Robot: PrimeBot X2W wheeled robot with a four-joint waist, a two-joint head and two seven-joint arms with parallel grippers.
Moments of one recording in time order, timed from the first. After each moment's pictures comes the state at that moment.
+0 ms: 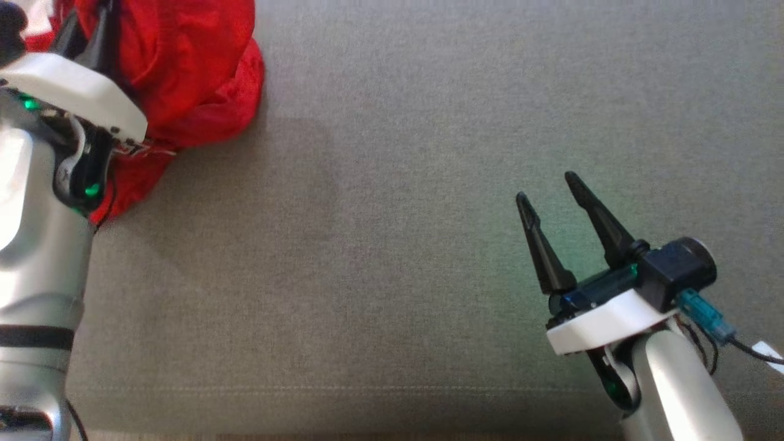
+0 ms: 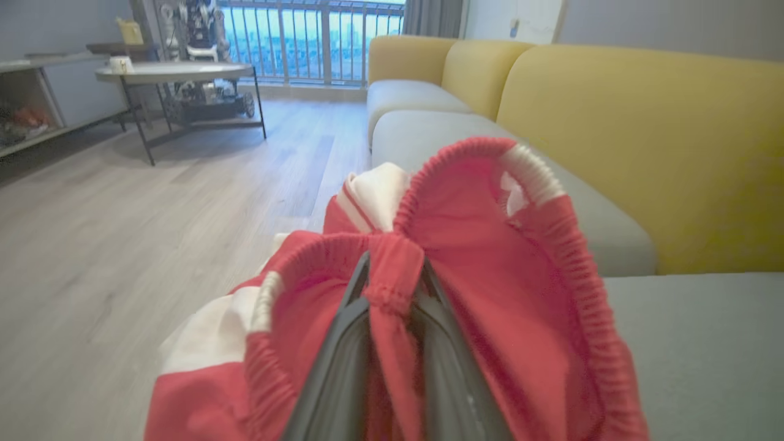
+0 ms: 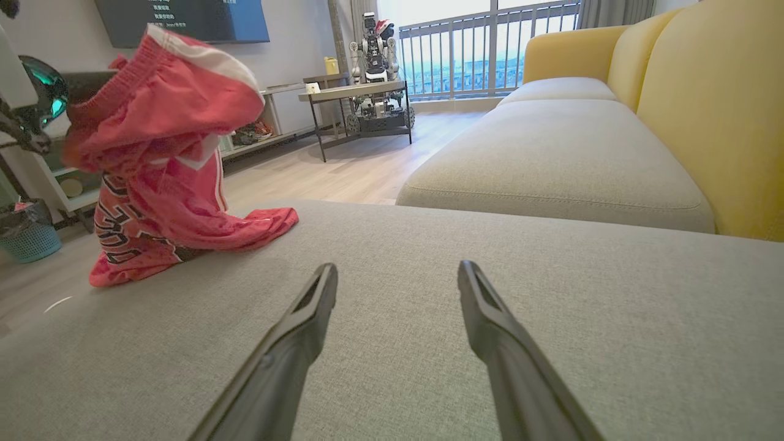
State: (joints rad) left arm -0.84 0.34 -0.30 0.65 -0.50 -0.13 -0.11; right arm -0.17 -0.05 0.14 0.10 0.10 0.13 -0.25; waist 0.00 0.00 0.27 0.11
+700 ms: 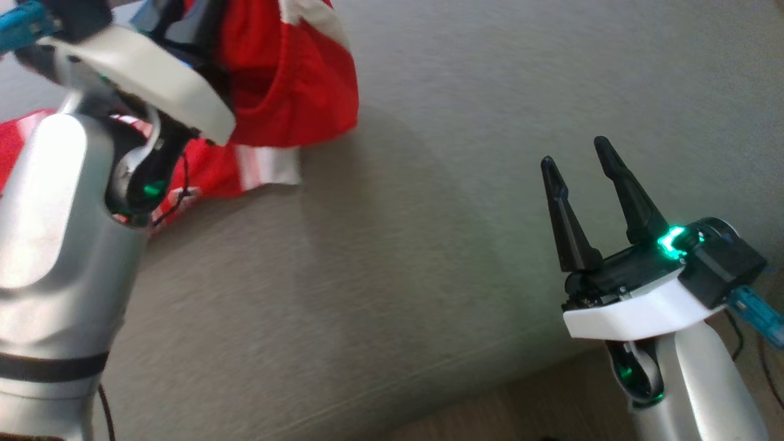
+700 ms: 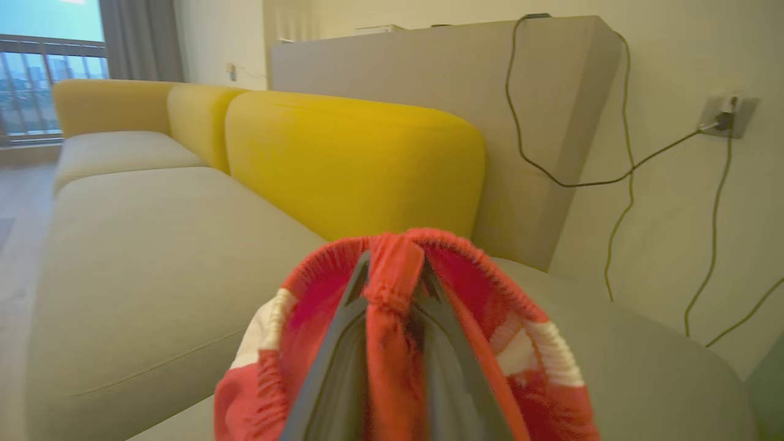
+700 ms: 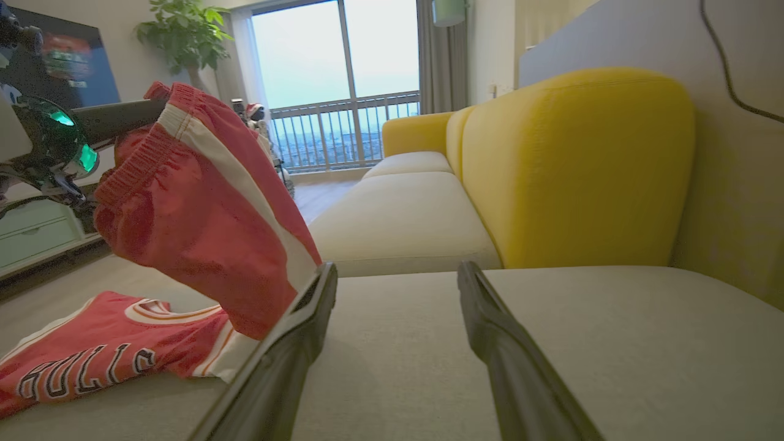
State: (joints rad) left arm -0.78 0.33 -0.40 0.15 -0.56 -0.09 0.09; right arm -0.17 -0.05 0.12 -0.05 0.20 0.13 -0.25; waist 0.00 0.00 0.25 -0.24
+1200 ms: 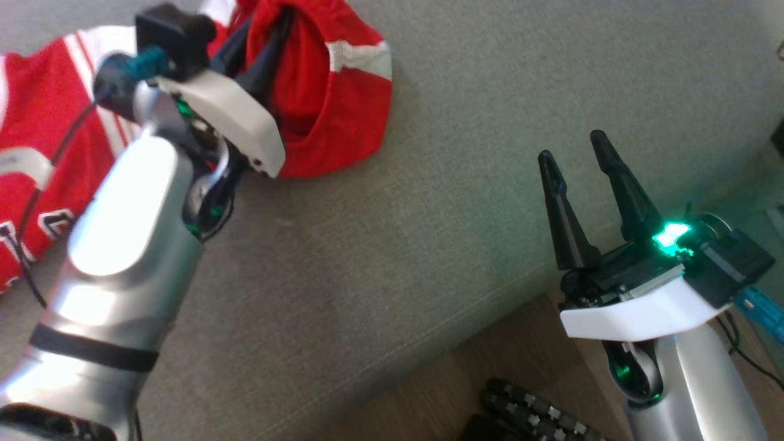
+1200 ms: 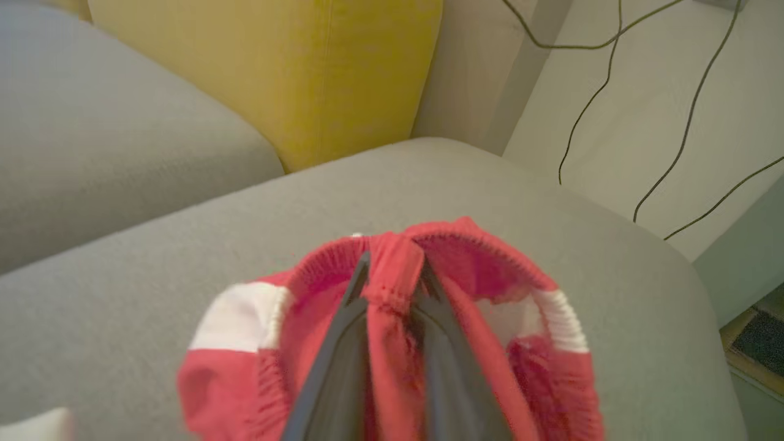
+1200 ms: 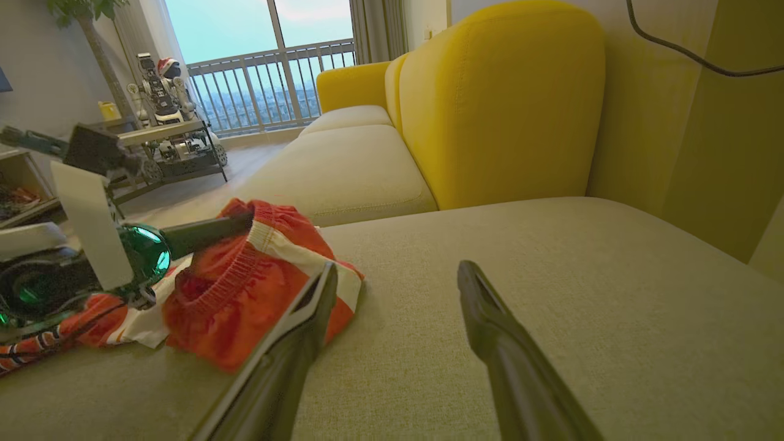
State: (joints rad) left arm -0.81 0.25 -0.54 0.41 -0.46 -0.08 0.00; right arm -0.17 -0.05 0.14 -0.08 0.27 0.13 -0.25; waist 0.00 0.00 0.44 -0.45
